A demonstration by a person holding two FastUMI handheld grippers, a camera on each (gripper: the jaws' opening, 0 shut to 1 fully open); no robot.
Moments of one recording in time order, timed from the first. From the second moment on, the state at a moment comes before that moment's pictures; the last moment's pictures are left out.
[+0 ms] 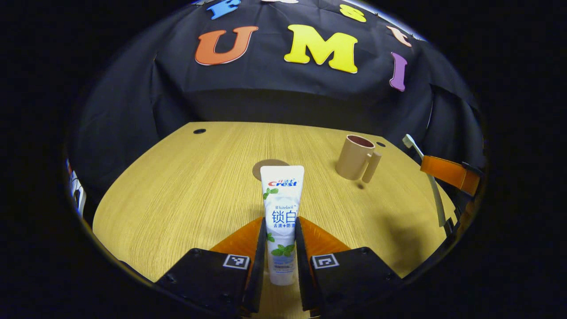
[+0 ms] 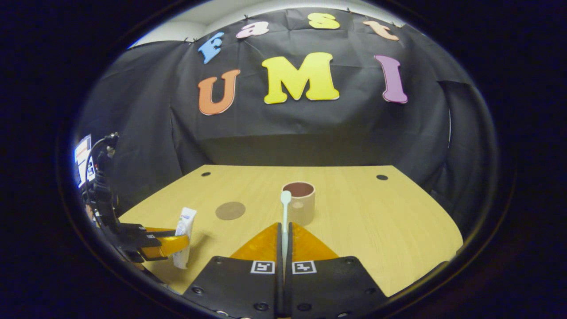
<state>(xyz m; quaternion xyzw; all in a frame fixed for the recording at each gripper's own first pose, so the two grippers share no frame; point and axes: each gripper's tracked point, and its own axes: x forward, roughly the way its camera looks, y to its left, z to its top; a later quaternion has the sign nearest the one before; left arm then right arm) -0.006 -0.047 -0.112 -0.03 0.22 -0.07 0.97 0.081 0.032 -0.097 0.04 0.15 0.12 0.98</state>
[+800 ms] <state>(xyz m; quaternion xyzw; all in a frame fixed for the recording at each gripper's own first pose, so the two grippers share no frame) 0.050 -0.060 -0.109 -0.03 0.13 -0.09 0.99 0.266 0.043 -0.017 0.05 0.00 0.17 0.99</state>
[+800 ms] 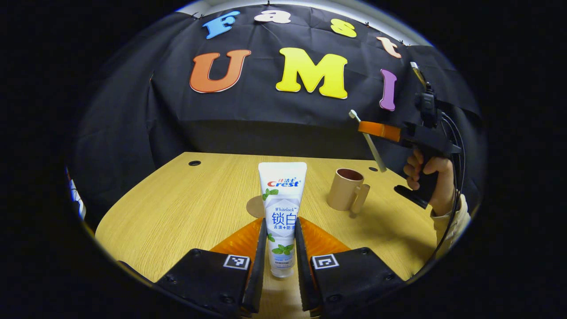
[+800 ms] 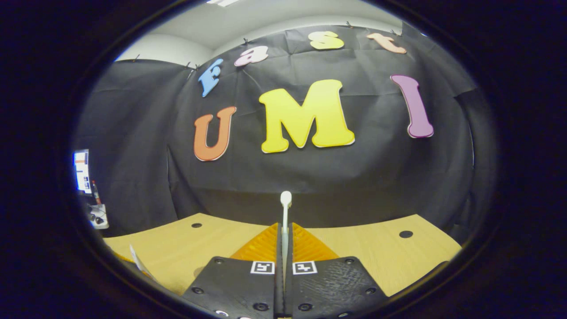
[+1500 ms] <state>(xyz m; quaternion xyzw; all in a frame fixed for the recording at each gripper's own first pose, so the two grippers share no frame) 0.056 -0.077 -0.129 -0.03 0.14 -0.11 0.98 0.317 0.052 -0.054 0.05 0.03 0.18 0.98</state>
